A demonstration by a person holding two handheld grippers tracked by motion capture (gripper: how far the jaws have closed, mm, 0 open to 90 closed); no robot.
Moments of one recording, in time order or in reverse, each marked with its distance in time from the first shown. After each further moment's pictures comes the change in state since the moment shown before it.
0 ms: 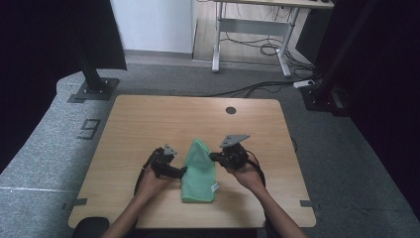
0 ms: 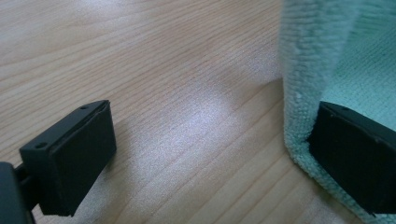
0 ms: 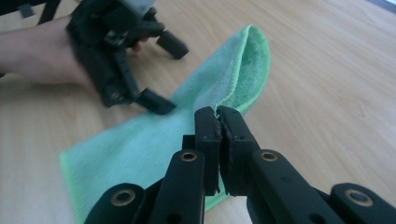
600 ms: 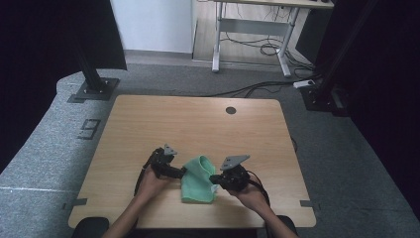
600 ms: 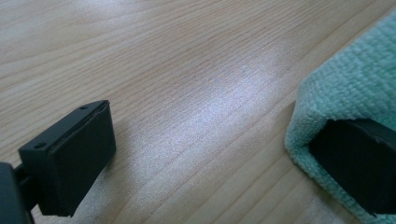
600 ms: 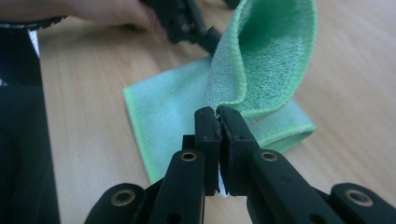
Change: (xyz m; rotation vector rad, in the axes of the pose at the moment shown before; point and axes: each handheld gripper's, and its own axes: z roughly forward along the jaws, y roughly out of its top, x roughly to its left) left arm -0.001 0.000 0.000 0.001 0.006 -0.007; right arm 0.041 -0.042 -0.005 0.070 0.096 -0.009
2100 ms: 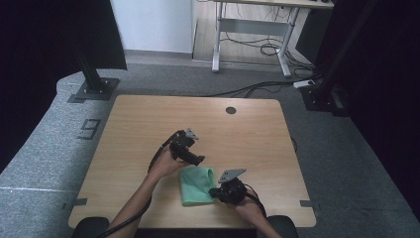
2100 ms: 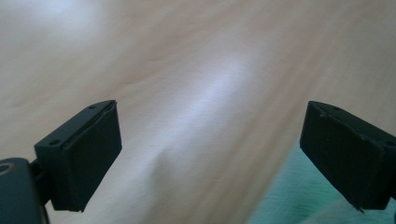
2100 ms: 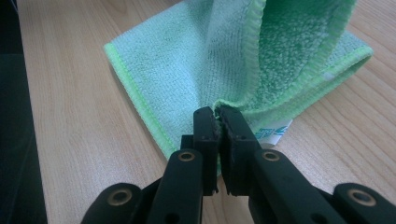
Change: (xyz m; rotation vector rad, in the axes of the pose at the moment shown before) left arm -0.029 0.087 0.004 0.078 -0.178 0.197; right arm 0.010 -0.043 0.031 0.043 0.013 0.070
